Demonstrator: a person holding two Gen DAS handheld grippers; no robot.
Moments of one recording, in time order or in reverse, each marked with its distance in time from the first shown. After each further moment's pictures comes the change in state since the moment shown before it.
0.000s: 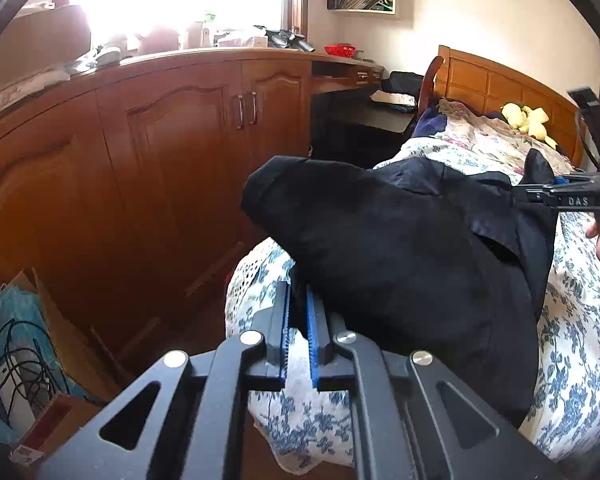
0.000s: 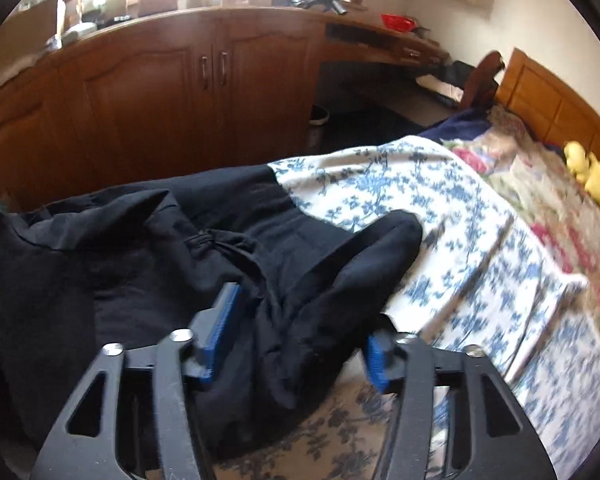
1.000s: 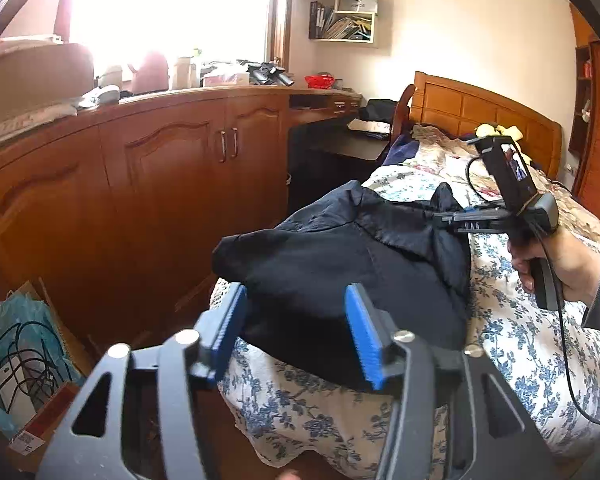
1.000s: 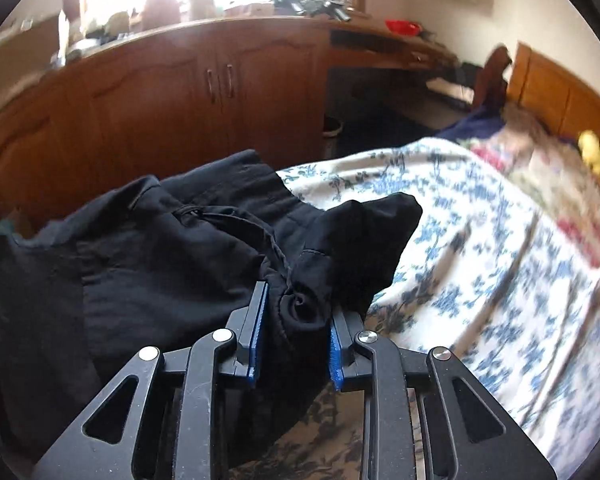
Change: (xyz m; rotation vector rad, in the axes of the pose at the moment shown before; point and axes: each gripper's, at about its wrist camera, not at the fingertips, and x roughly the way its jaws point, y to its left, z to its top) left arm -0.078 -0.029 0.002 0.023 -0.112 -0.050; right arm 0.036 -0.001 0.005 -0.026 -0.014 0.031
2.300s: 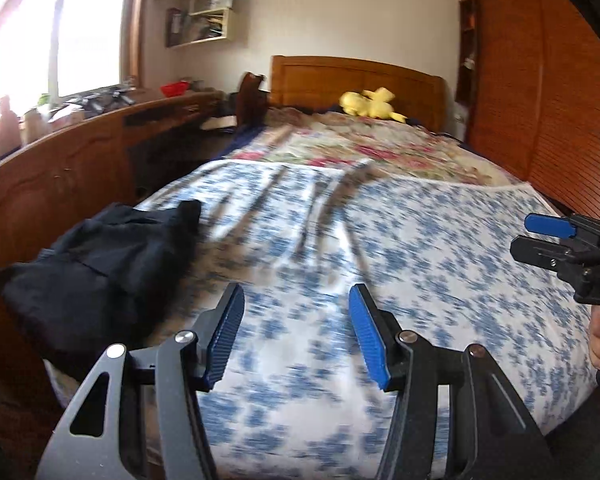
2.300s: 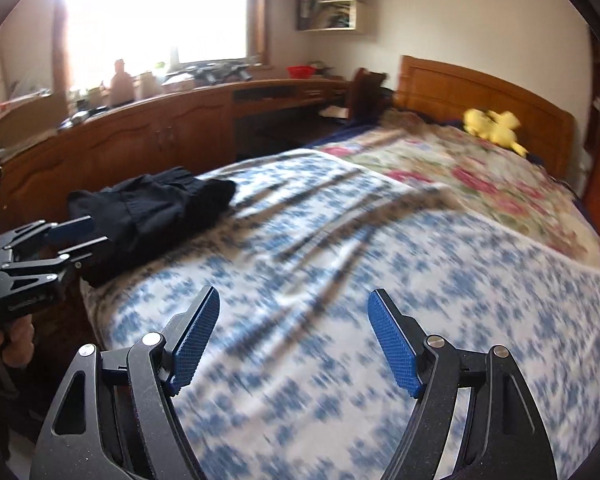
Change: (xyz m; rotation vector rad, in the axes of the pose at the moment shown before) left arm -0.068 -0.309 -0.015 0.222 0.045 -0.361; right arm -0.344 -0.126 -0.263 0.258 -0.198 -0.172
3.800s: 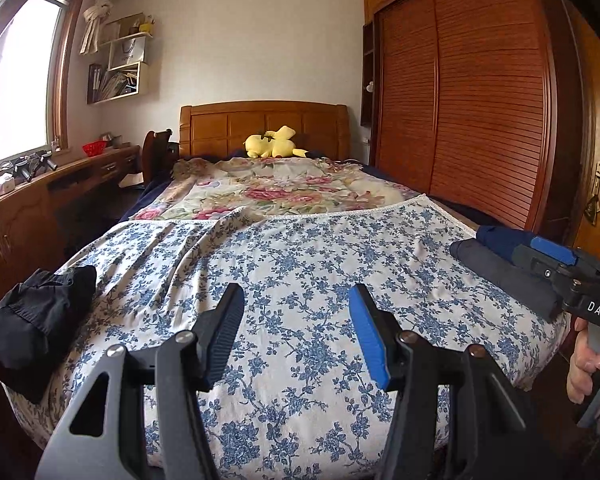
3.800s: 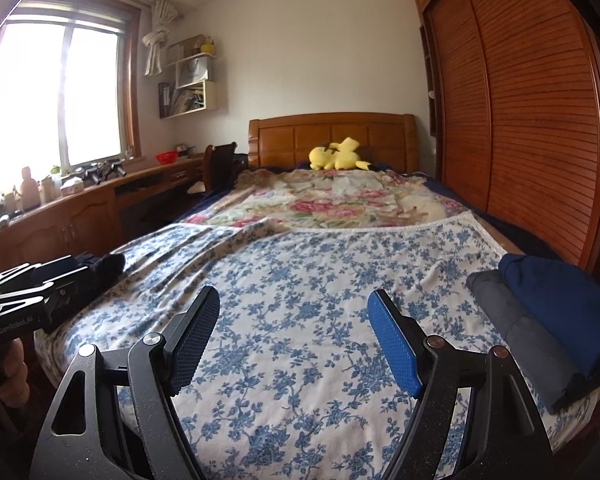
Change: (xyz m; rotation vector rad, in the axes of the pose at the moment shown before) left arm -0.107 -0.179 0.017 0.137 -0.147 -0.228; right arm -0.241 -0.098 -0.106 0.265 -0.269 -0.360
